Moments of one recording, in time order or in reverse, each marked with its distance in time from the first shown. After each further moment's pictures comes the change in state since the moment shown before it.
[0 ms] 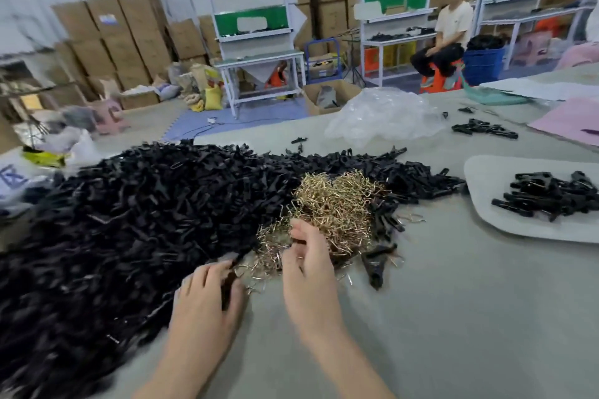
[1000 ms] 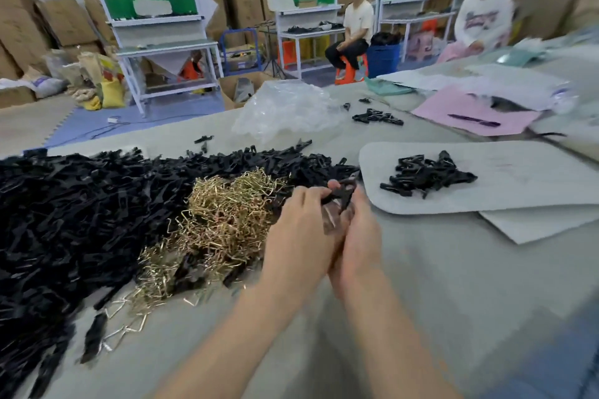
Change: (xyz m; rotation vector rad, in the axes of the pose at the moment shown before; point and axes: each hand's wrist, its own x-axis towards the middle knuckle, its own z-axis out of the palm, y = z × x) left_hand 0.039 0.254 0.053 -0.431 -0.204 0.382; right_hand 0.056 0.012 -0.159 1.169 0.471 0.292
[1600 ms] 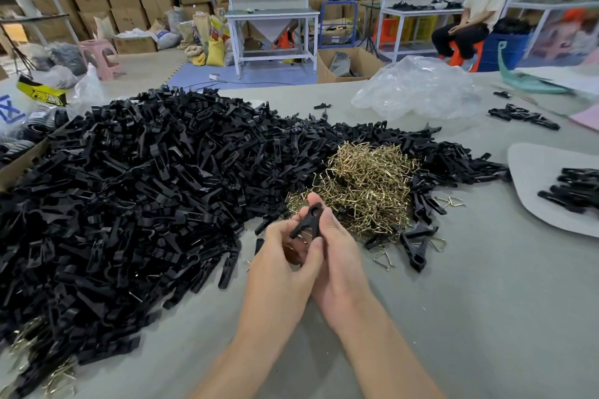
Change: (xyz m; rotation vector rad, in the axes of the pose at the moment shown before) left_hand -0.130 -0.156 -0.106 -0.295 0.310 -0.423; right_hand -0.075 0.189 0.037 -0.202 -0.283 0.437
